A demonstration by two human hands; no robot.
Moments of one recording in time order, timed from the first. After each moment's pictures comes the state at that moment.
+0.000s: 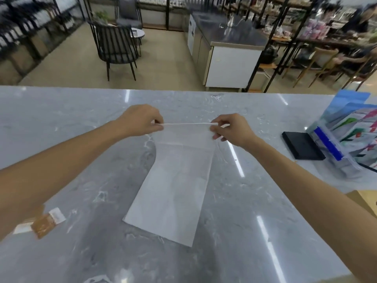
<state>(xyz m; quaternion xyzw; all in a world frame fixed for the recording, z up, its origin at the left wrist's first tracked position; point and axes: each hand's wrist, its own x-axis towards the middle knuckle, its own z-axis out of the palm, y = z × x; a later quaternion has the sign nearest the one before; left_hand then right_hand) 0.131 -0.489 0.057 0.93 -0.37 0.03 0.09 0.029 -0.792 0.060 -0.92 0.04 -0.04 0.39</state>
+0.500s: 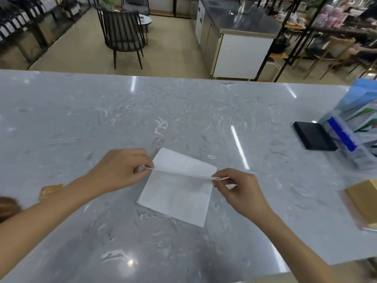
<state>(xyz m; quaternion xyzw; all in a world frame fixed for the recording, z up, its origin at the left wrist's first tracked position) -0.026 -0.397 0.007 0.90 -0.38 0.04 0.20 -0.144 -0.723 -0.022 -0.90 -0.01 -0.11 0.41</state>
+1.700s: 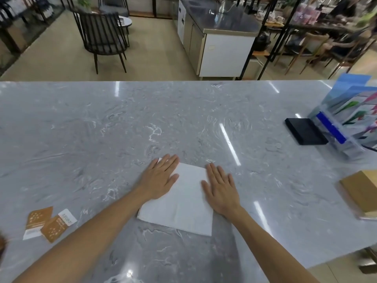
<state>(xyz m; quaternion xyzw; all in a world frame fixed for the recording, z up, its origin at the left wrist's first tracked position) 0.032 -0.478 -0.138 0.93 -0.36 -0.09 0.03 -0.090 -0.711 -0.142 -0.99 0.10 0.04 0.12</state>
